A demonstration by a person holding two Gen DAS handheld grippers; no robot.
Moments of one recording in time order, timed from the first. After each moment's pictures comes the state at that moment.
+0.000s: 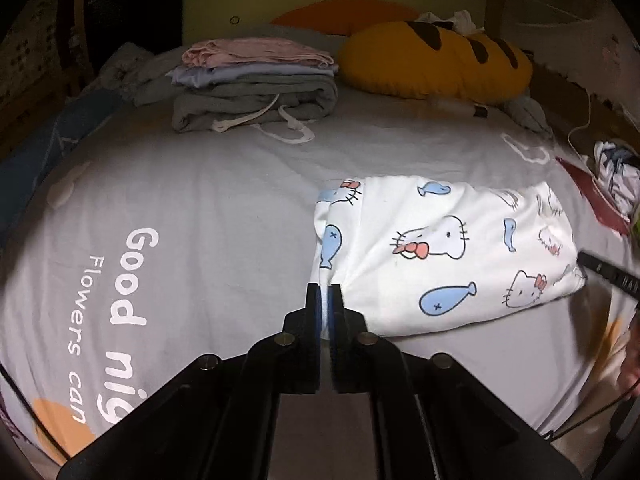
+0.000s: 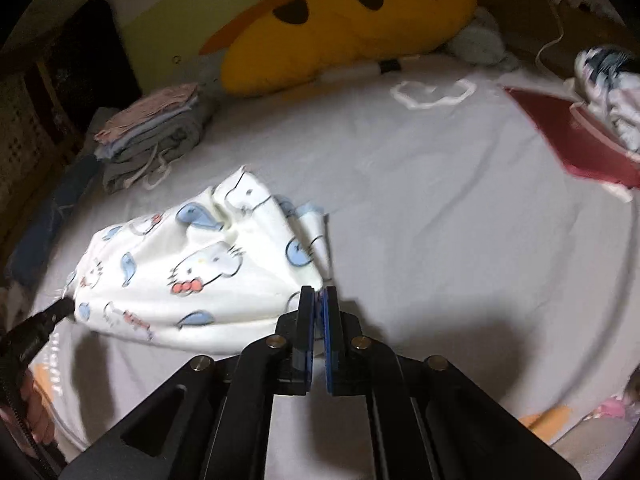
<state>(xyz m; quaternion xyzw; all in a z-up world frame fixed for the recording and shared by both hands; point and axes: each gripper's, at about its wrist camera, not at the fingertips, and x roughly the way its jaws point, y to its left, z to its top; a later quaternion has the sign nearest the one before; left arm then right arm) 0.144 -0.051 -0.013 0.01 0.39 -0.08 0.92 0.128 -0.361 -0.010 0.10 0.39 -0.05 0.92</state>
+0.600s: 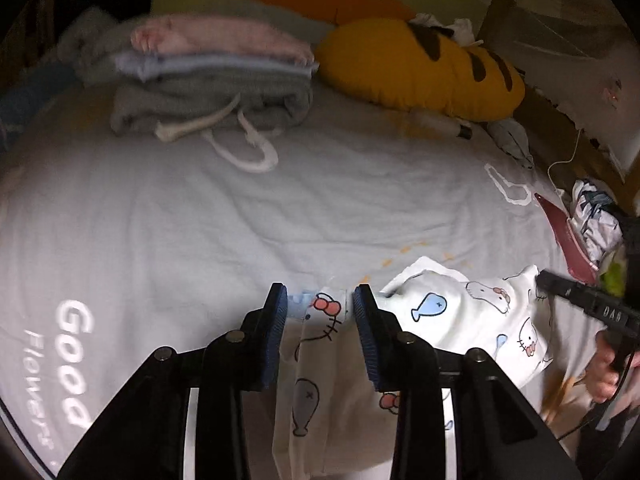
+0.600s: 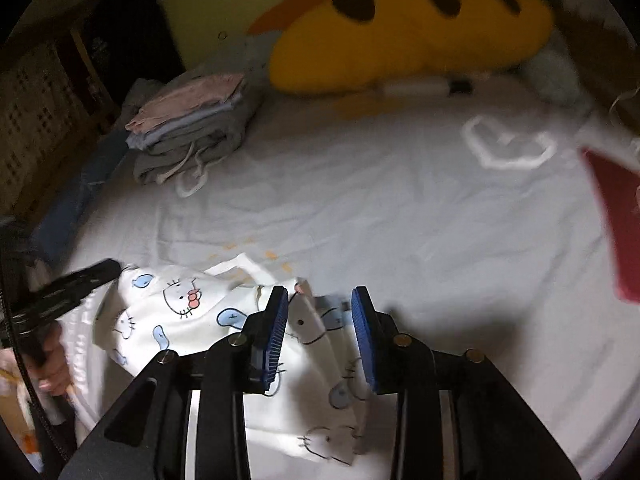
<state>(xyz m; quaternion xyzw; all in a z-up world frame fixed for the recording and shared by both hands) 0.246 -0.049 -0.004 -0.07 0.44 -0.16 0.88 0.220 -0.365 0.012 0.12 0.46 0.11 0.88</state>
